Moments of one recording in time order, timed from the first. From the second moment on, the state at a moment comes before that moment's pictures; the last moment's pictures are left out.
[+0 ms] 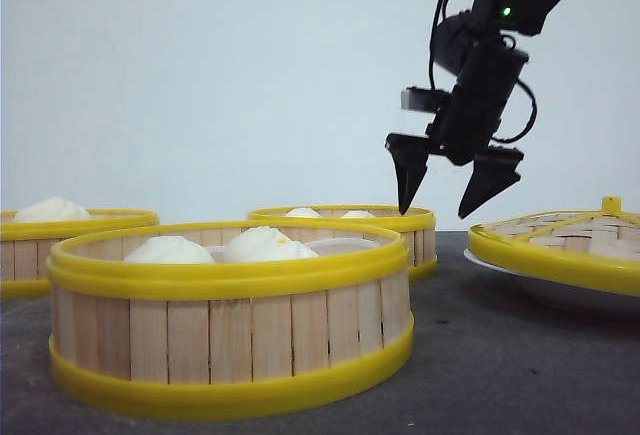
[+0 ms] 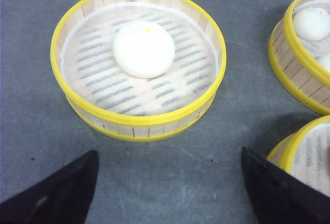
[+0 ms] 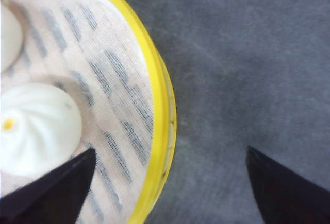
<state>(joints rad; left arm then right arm) -0.06 0.83 0.79 -0.57 0.03 -0.09 0.27 2.14 1.79 -0.63 -0.13 0.05</state>
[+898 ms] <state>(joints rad) -0.06 0.83 0.79 -0.57 0.02 -0.07 0.28 2.20 1.80 -0.56 -0.10 0.17</state>
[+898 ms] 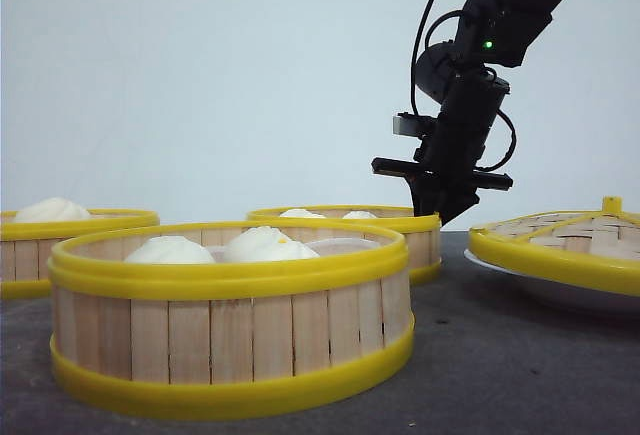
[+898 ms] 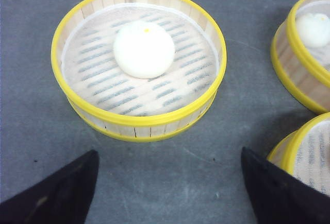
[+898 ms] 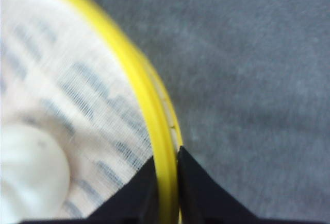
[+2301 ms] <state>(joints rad) -0.06 0.83 0.79 -0.59 0.02 -0.07 0.40 1.89 2.07 -1.15 -0.12 -0.05</state>
